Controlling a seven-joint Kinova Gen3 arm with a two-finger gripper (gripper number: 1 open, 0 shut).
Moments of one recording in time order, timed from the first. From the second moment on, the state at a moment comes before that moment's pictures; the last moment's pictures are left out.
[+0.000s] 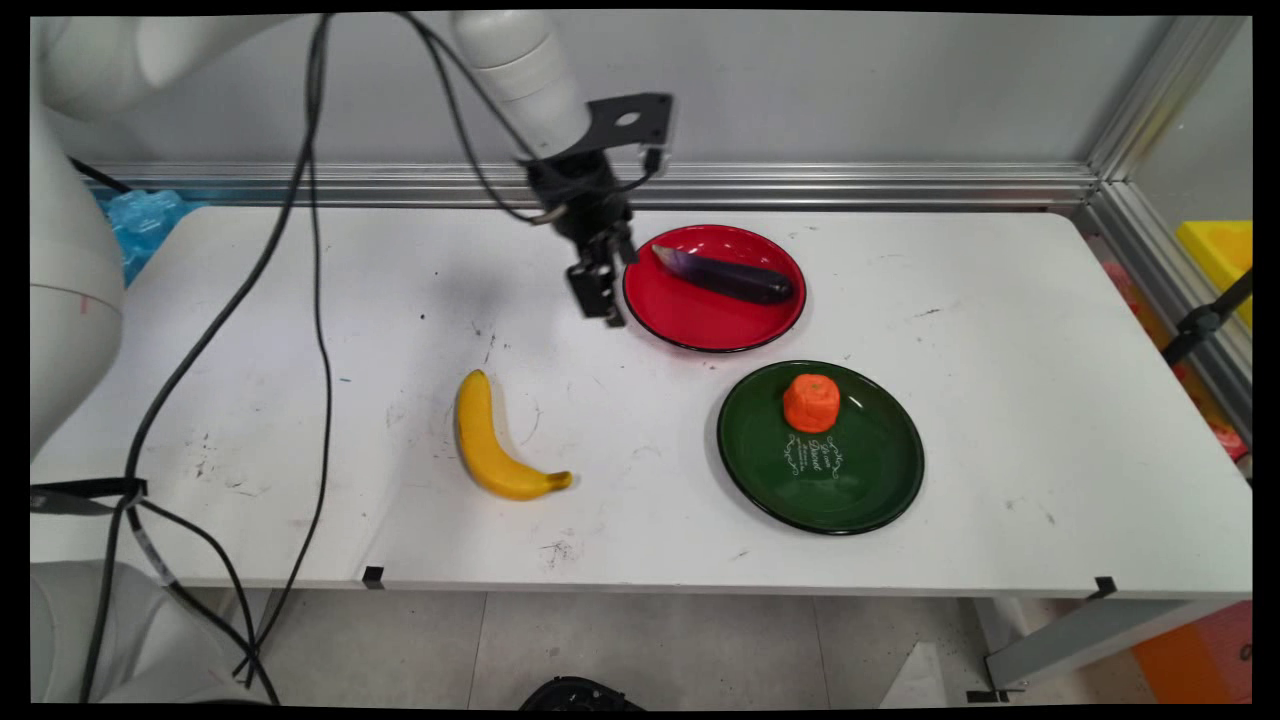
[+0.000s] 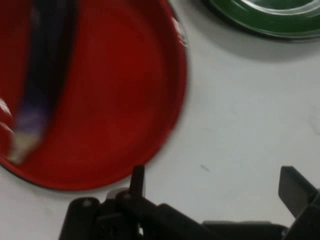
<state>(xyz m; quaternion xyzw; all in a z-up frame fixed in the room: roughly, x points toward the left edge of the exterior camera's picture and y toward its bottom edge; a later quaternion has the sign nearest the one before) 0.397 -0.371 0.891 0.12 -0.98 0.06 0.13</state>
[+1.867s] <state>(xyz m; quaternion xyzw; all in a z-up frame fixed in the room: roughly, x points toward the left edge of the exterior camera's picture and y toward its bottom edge) 0.356 -0.544 0.769 0.05 -0.97 0.10 0.20</state>
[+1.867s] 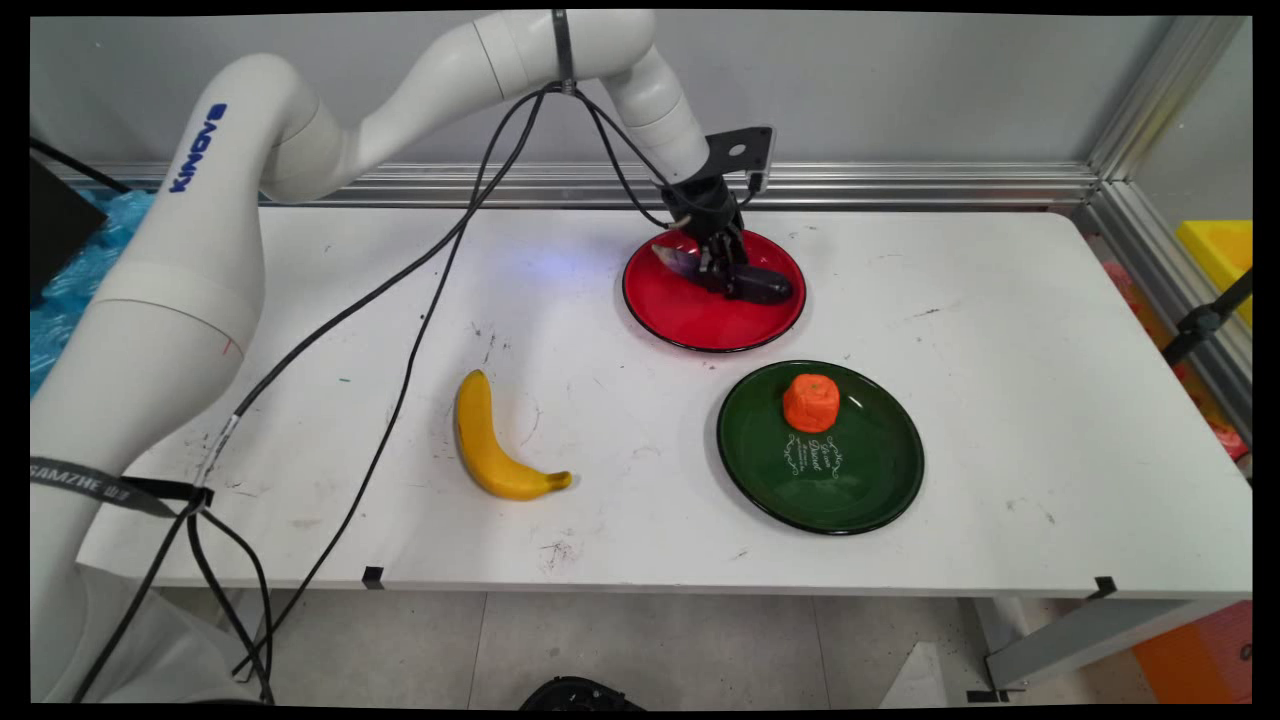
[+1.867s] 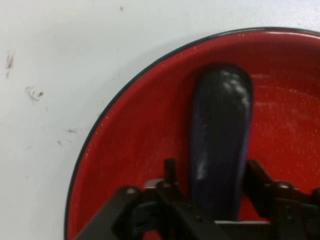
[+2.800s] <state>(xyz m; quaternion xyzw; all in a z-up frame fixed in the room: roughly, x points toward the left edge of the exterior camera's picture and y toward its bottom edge) 0.324 -0.523 0.818 0.03 -0.97 0.08 0.21</state>
